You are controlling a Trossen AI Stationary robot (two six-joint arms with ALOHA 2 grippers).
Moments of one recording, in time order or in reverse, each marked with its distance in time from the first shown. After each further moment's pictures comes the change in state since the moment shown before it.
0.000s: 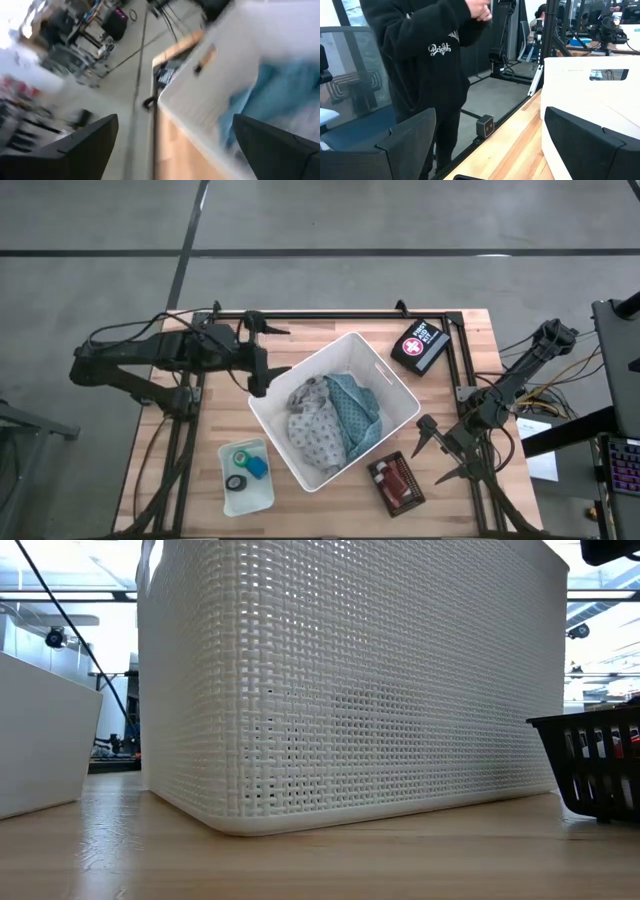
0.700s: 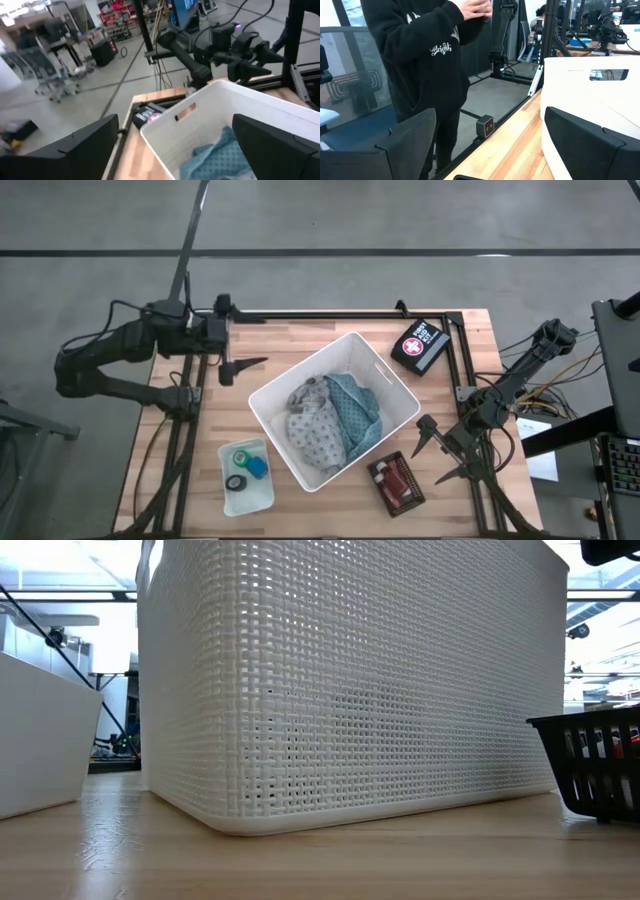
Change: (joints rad) left arm 0.154 -0.205 -0.036 0.062 0.339 -0.326; right arm 0.000 0.000 0.000 0.000 0.000 0.000
